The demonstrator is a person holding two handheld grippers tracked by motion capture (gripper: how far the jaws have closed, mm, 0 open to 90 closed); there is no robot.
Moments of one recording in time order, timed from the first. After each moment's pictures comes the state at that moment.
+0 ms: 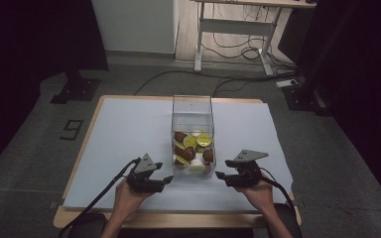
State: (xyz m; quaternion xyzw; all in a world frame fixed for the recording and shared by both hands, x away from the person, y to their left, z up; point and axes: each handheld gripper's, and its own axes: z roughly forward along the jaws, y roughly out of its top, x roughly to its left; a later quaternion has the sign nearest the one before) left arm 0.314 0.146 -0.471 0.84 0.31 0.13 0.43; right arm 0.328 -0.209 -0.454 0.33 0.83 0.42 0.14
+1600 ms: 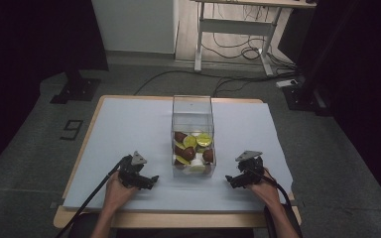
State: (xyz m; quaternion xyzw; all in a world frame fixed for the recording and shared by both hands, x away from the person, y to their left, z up) left arm 0.354 0.181 -0.527 0.85 0.39 0.15 0.33; right arm 0.367 -0.237 -0.517 0.37 0.87 0.28 0.18
